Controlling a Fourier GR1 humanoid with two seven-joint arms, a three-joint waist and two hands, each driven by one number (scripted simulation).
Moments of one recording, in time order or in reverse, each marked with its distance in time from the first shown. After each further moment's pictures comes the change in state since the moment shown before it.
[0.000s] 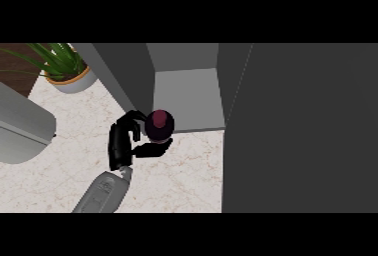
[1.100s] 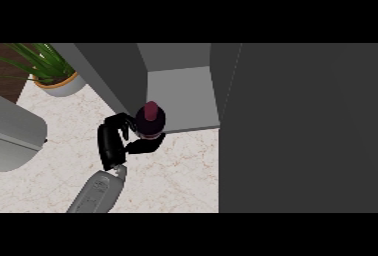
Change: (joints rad) left arm 0.003 0.021 0.025 -0.005 -0.026 0.145 -0.003; right arm -0.007 -0.008 0.019 0.011 -0.020 0.028 -0.012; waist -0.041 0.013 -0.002
